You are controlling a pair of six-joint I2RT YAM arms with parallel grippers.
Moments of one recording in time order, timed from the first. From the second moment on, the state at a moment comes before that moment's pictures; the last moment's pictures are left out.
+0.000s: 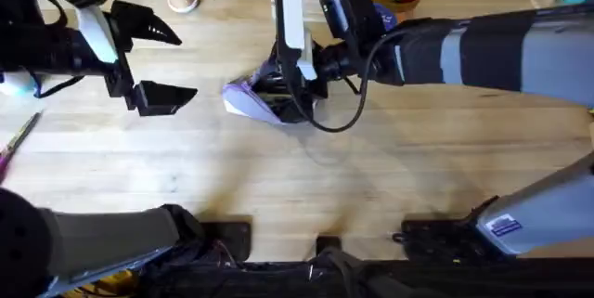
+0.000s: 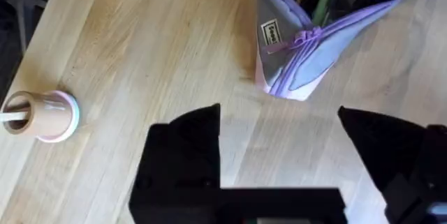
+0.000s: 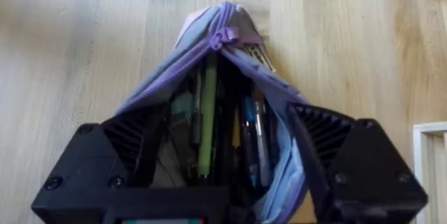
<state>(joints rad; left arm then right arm) 0.53 1.49 1.18 -1.21 0.85 1.77 0.59 1.79 1.03 -0.05 -0.61 -0.85</state>
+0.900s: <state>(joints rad) 0.53 1.49 1.18 -1.20 0.81 1.77 0.59 1.74 1.24 -0.36 -0.56 -0.18</state>
